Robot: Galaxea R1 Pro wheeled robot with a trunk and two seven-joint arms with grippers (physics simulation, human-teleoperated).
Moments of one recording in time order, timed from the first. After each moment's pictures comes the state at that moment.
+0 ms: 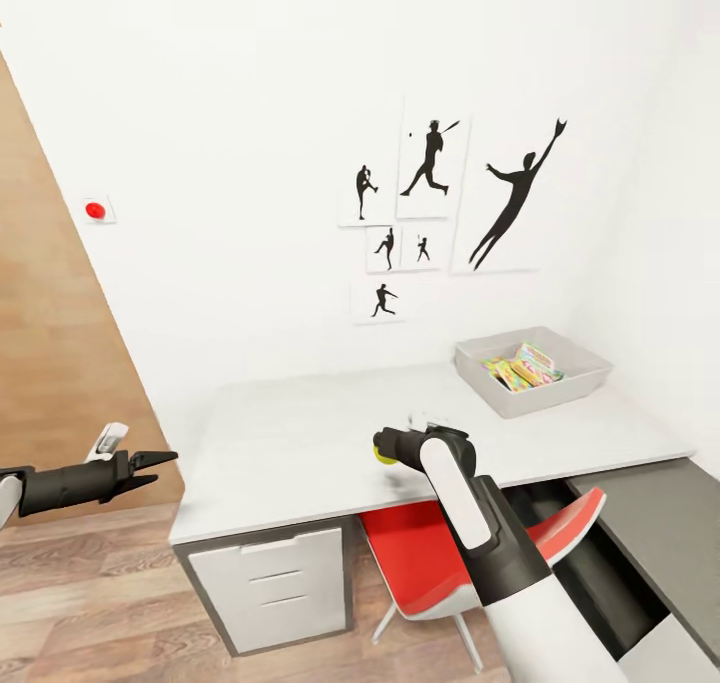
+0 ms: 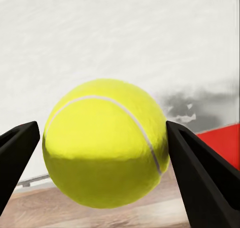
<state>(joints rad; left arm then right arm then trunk) -0.59 0.56 0.14 -0.91 0.50 1.02 -0.92 -0.63 0.16 0.29 -1.31 -0.78 0.83 -0.67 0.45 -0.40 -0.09</state>
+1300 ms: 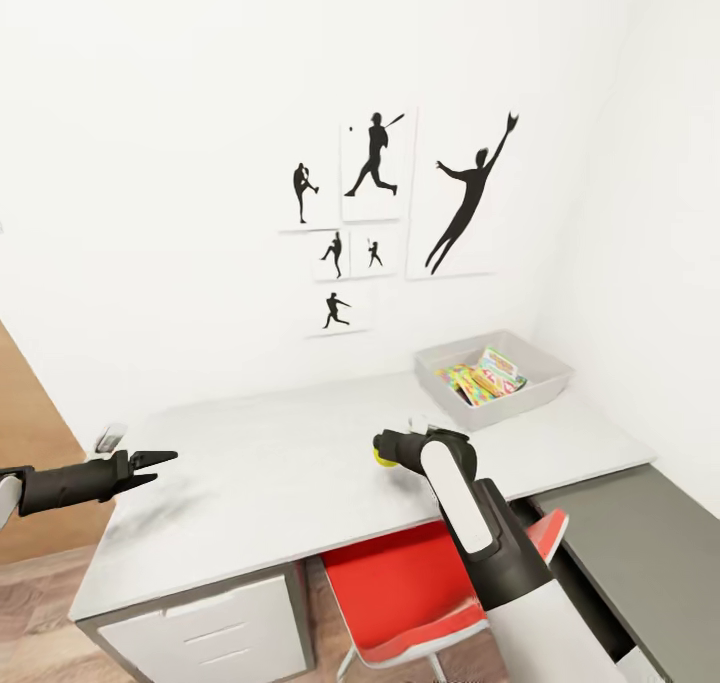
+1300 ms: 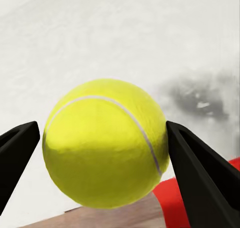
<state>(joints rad) -0.59 0.56 0.14 -0.91 0.50 1.00 -0.92 -0.62 0.16 0.29 -1.32 -0.78 0.84 -0.67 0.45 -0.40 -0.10</state>
